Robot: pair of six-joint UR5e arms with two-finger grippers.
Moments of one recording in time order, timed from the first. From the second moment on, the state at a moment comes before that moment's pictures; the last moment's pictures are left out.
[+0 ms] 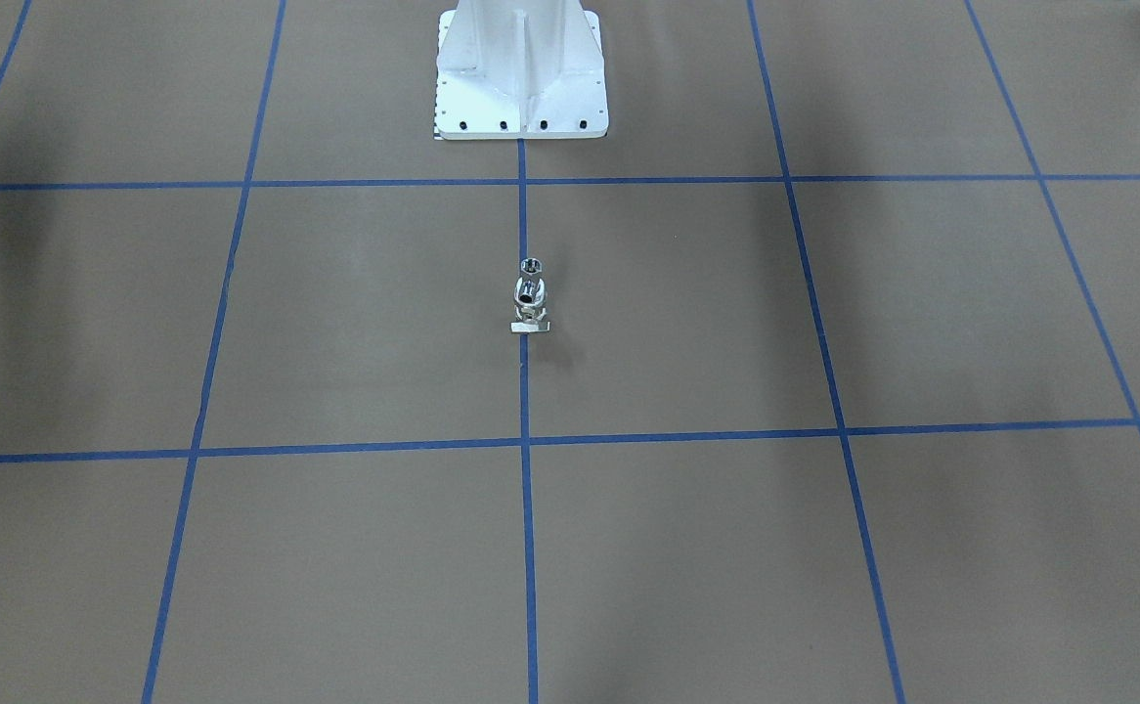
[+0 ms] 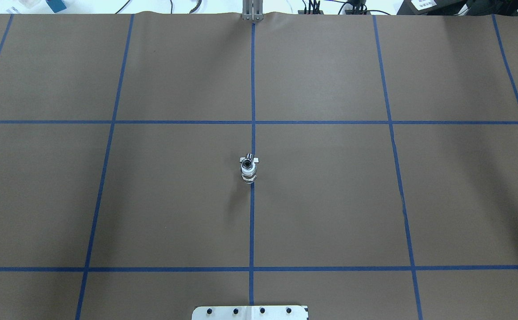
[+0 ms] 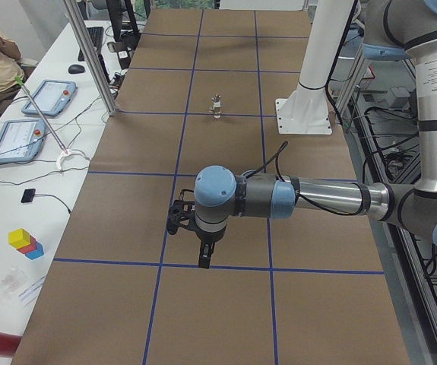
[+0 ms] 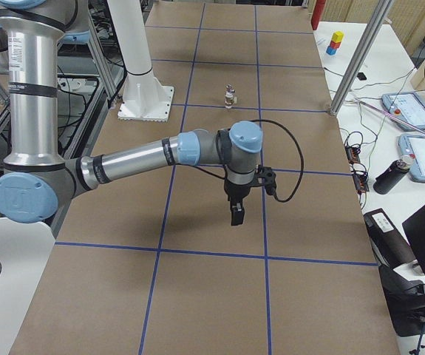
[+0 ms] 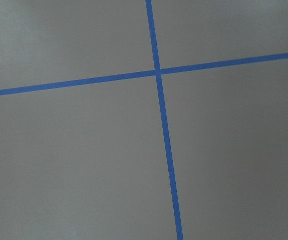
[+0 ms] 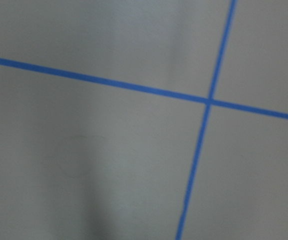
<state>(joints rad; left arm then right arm) -1.66 -1.37 -1.86 -1.53 -2.36 0.15 1.49 -1.71 1.91 -1.73 2.21 -0.02</state>
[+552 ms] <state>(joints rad) -1.66 -1.33 -1.87 -1.53 -2.36 0.15 1.56 -1.88 1.85 -1.58 2.20 -0.03</state>
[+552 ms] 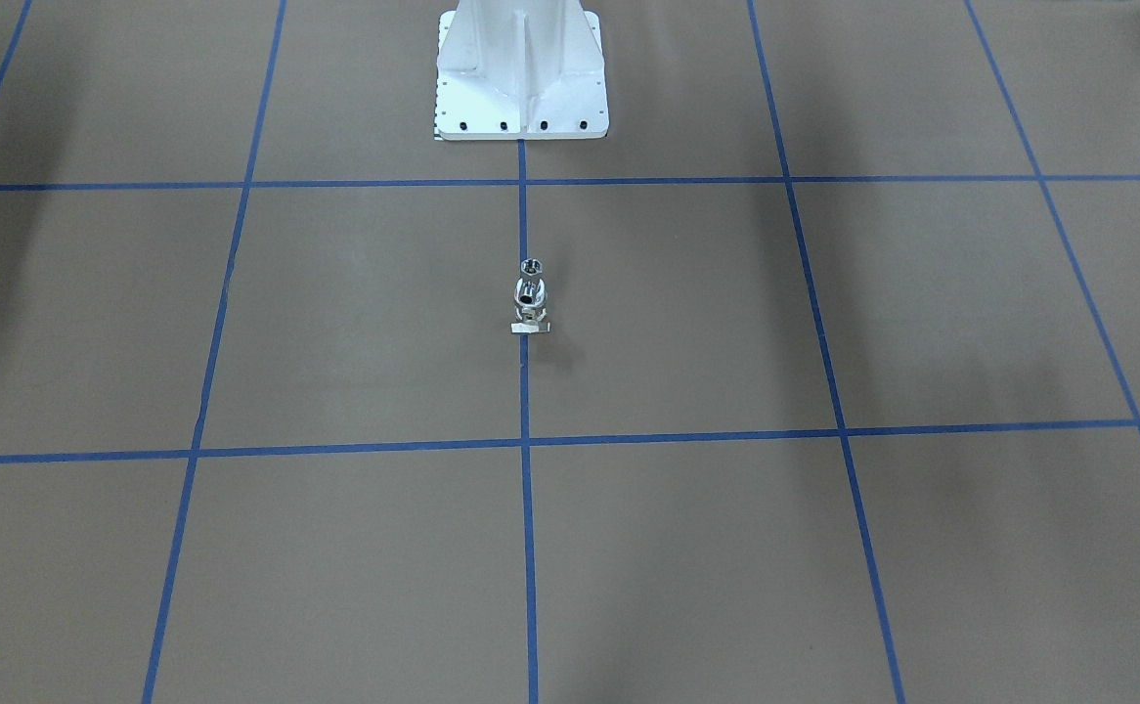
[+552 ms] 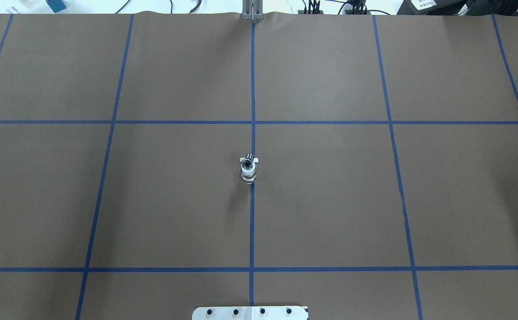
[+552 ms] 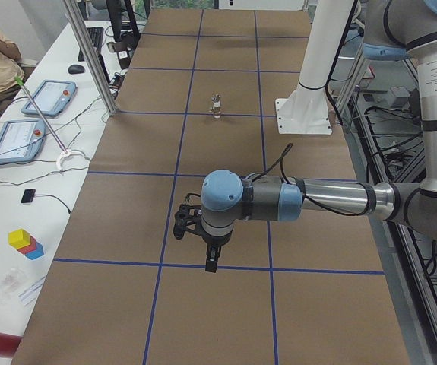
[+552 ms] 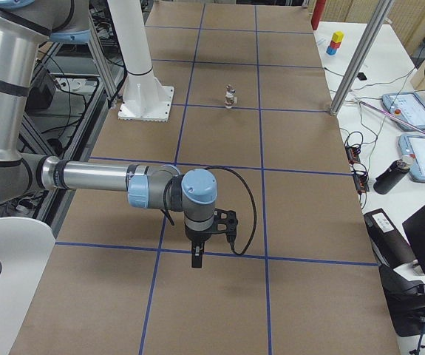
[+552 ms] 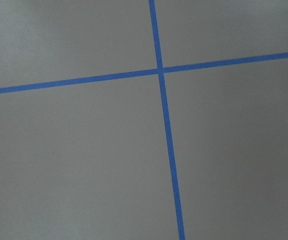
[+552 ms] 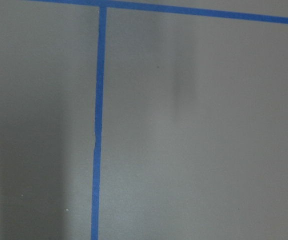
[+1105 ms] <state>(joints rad) -1.66 -1.33 -1.87 -1.53 -2.35 0.15 1.57 -1.89 1.85 -1.57 2.20 -0.03</state>
